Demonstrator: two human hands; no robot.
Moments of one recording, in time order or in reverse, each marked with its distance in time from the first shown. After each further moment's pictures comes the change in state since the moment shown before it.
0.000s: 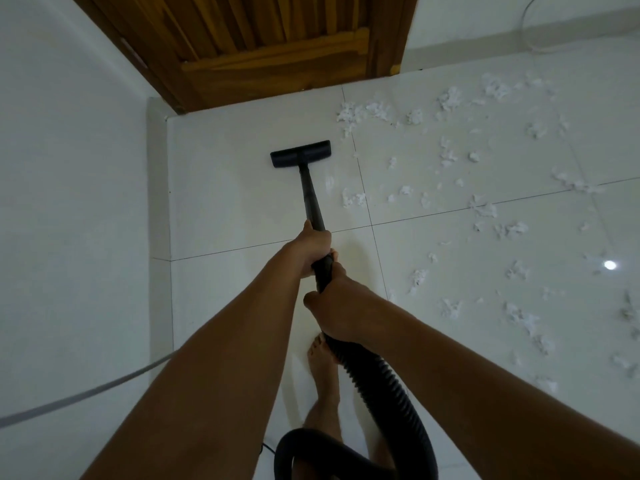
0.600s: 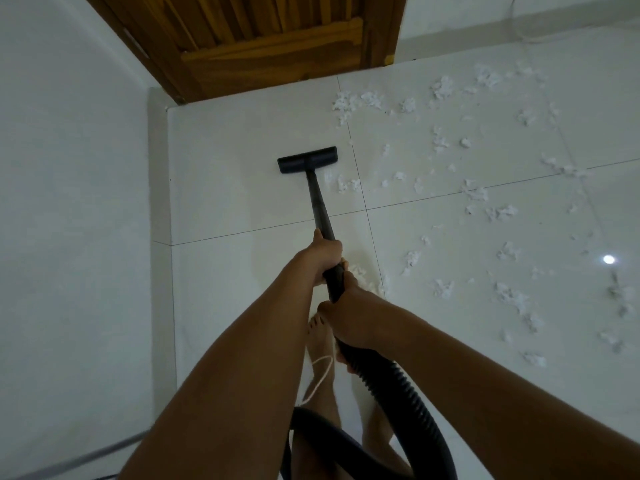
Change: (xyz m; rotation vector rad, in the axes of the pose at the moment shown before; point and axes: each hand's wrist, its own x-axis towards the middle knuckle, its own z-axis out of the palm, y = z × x) left_hand -0.048 -0.059 0.046 0.046 -0.019 -0.026; right_hand -0.039 0.071 0.024 0.117 -0.076 0.082
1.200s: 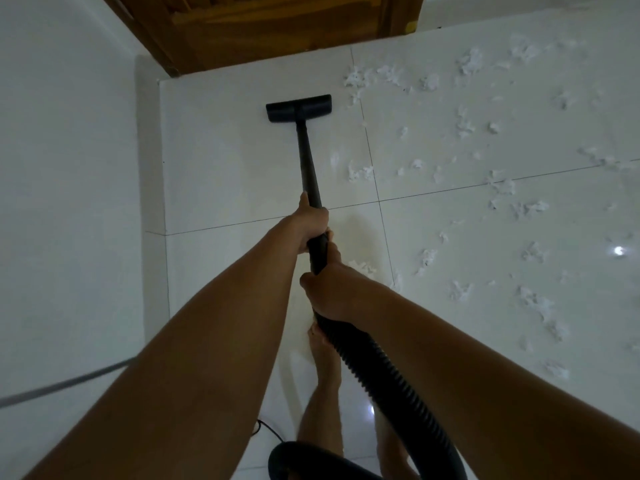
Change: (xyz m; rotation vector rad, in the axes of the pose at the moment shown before) left_hand 0.095 0.035 -0.052 -0.001 0.068 0.038; right_hand 0.093 -0.053 -0.002 -0.062 0.027 -0.032
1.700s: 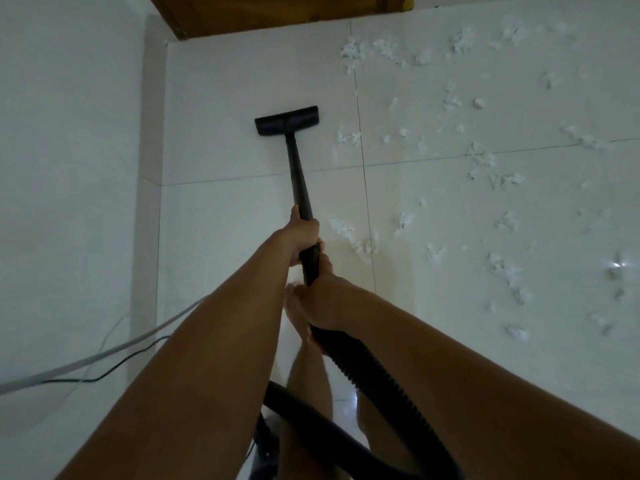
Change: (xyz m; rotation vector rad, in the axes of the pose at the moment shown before) left_hand -0.094 -0.134 0.091 -0.082 0.028 -0.053; right_hand -0.073 0.159 0.039 -0.130 -0.085 0.011
